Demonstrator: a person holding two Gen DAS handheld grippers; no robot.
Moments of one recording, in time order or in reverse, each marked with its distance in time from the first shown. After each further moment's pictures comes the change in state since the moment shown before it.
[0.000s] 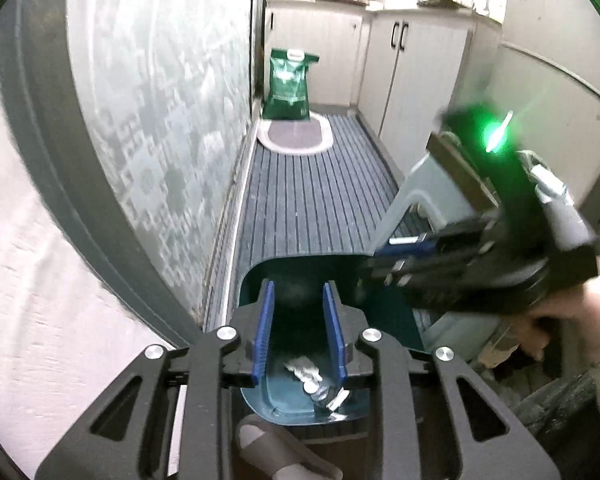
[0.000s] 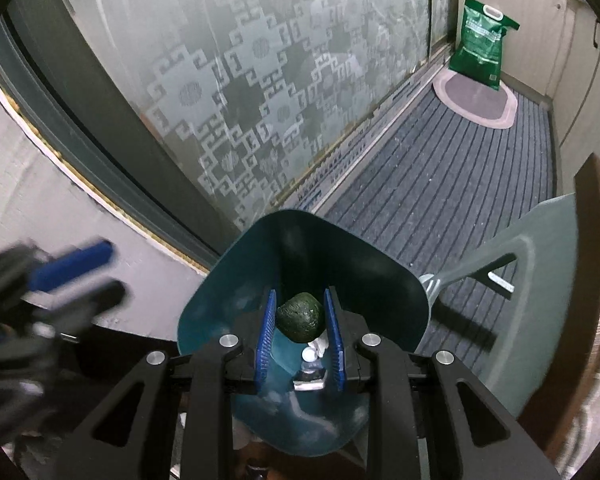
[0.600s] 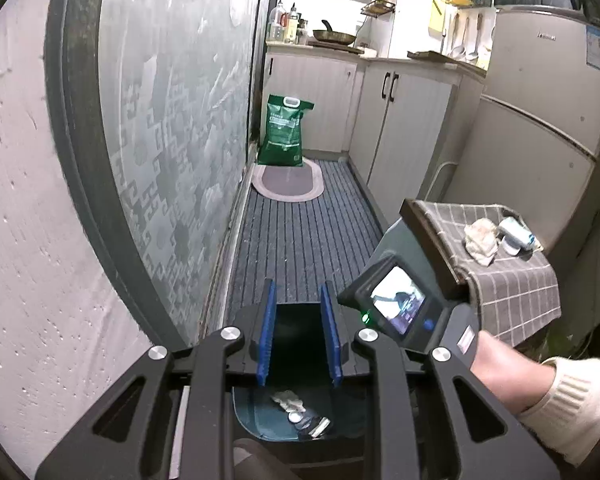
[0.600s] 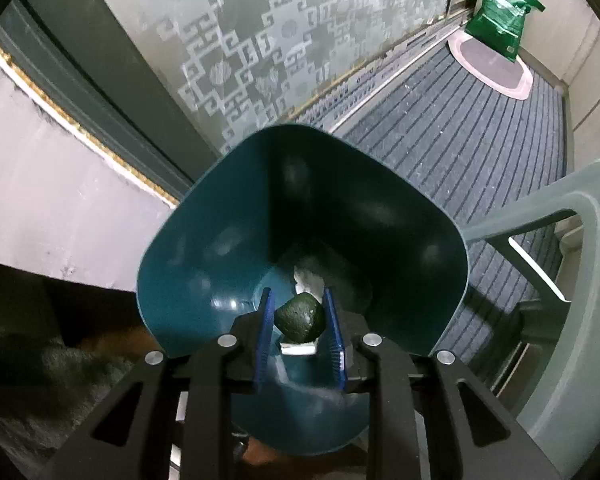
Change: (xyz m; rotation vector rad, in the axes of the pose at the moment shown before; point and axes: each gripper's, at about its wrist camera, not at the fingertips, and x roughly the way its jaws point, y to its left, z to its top) left arm -0.053 -0.006 0.025 -0.033 -0.141 -0.041; right arm 0.061 0.012 -0.026 -0.068 0.189 -0.056
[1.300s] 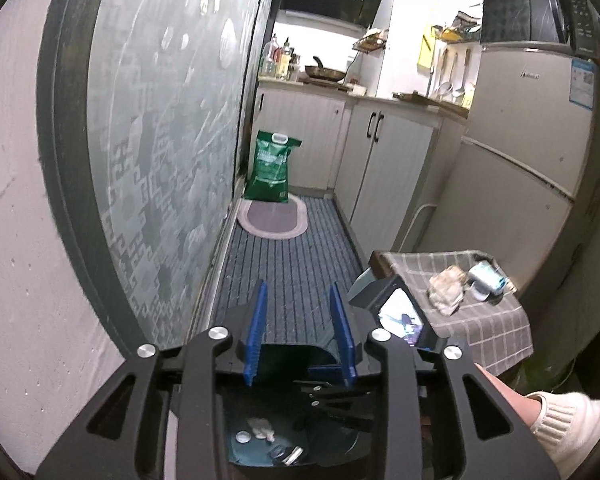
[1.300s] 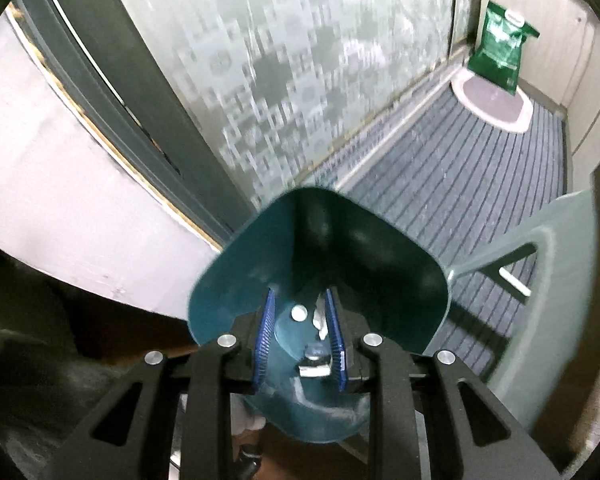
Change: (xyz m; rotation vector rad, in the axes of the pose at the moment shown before) left arm -0.030 -0.023 0.030 -0.030 -0.131 -0.051; right arm -0.085 0.000 -0.001 0.004 -0.214 0.082
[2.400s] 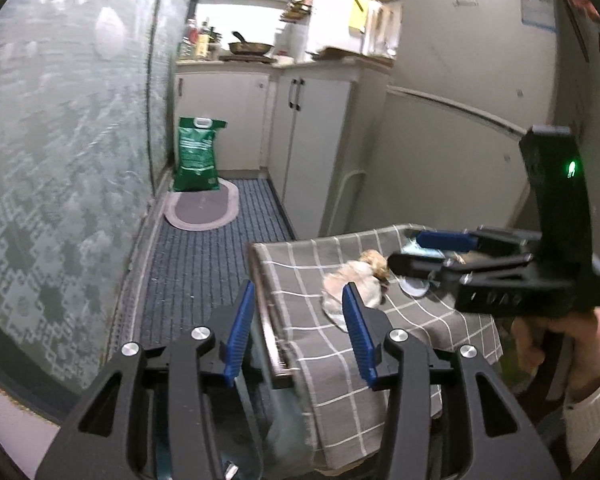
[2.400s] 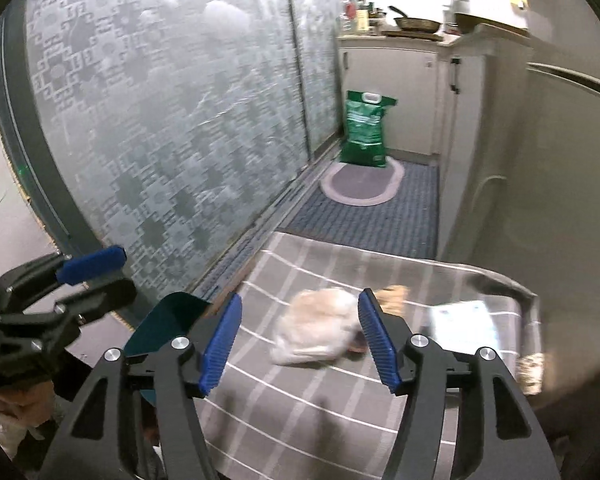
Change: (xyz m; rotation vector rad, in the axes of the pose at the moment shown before) left arm 0.097 -0.139 -0.007 0.140 0.100 -0.165; right arm -0.212 -0.161 -0.080 0.209 -0.409 -0.267
